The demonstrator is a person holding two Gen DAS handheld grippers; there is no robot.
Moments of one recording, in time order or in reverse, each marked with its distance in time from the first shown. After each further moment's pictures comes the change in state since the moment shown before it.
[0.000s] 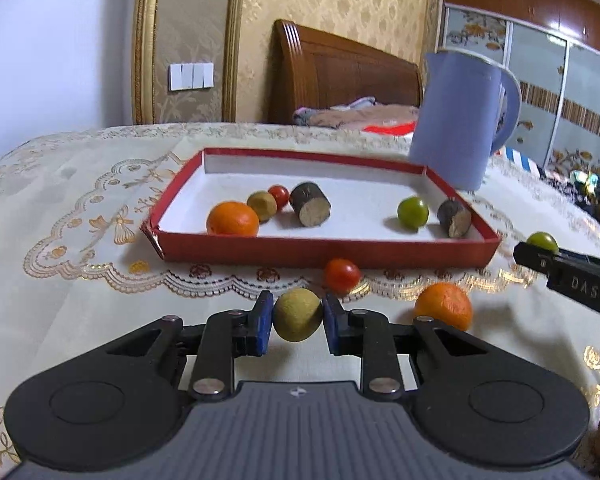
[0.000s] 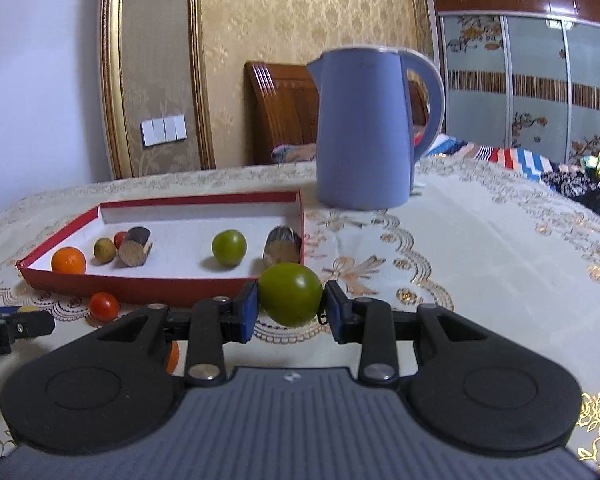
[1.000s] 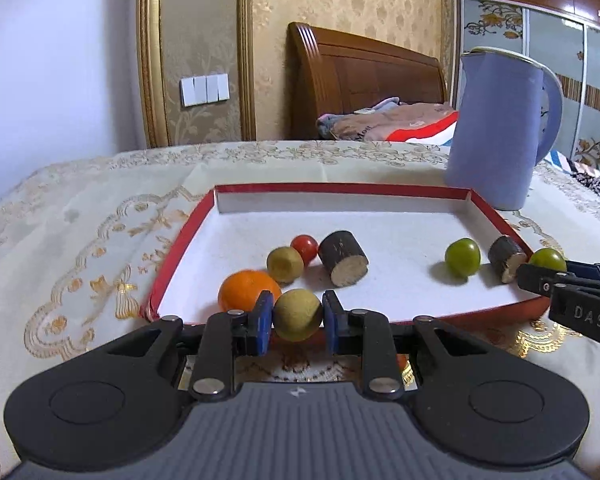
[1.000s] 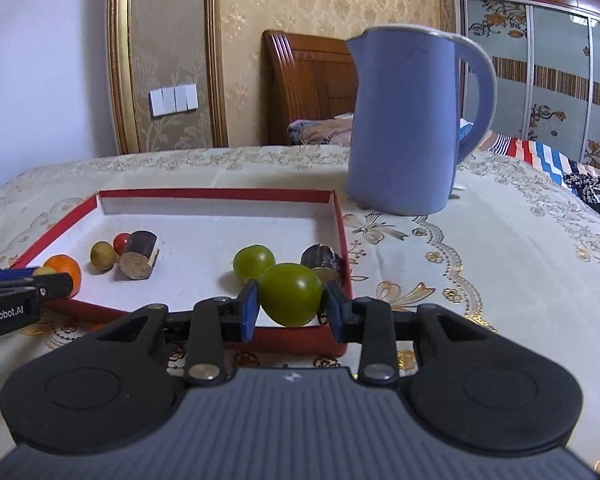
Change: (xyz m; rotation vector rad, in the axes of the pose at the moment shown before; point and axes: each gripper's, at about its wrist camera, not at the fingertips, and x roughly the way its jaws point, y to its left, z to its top) left arm 0.053 -0.002 0.047 0.054 0.001 0.107; right arm 0.066 0.030 0.035 -0.048 0.127 0.021
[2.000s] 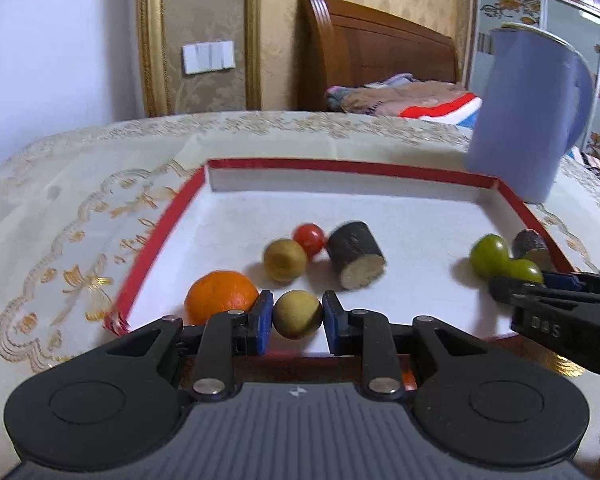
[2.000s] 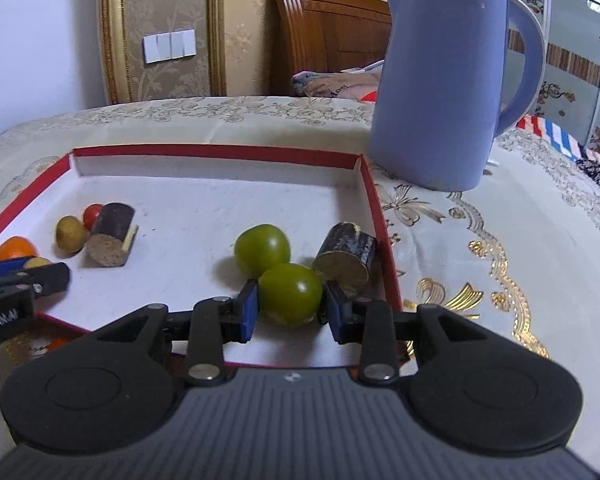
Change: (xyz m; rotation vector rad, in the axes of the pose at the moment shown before) left arm 0.044 0.002 0.011 -0.036 0.088 0.020; right arm 0.062 0.018 0.013 -0.041 0.142 -0.032
